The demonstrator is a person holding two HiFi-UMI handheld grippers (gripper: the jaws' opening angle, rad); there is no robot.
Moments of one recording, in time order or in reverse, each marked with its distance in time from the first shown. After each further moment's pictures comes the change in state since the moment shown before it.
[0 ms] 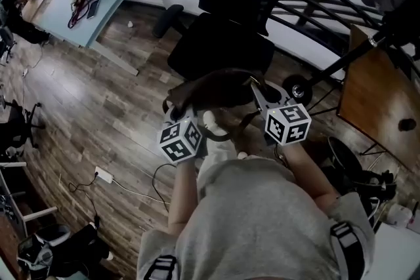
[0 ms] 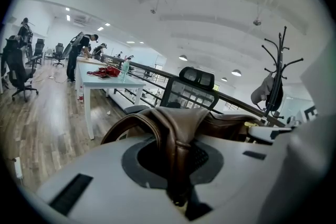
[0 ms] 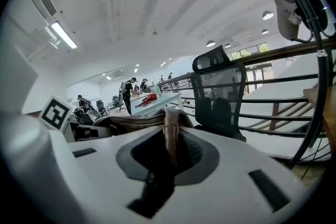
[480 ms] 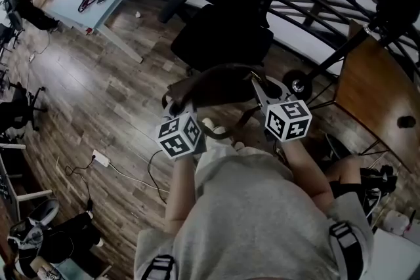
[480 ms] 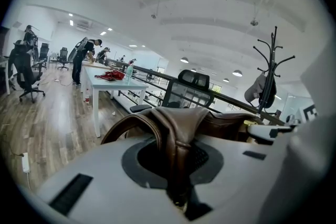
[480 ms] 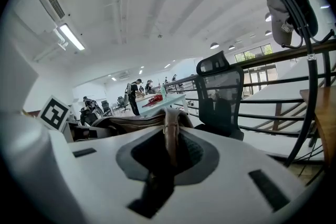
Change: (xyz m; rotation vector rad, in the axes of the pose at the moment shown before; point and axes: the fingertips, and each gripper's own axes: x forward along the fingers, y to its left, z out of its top) left arm -0.075 -0.028 -0.030 0.008 -0.023 0.037; right arm -0.071 0.018 -0.016 -0.016 -0.021 0.042
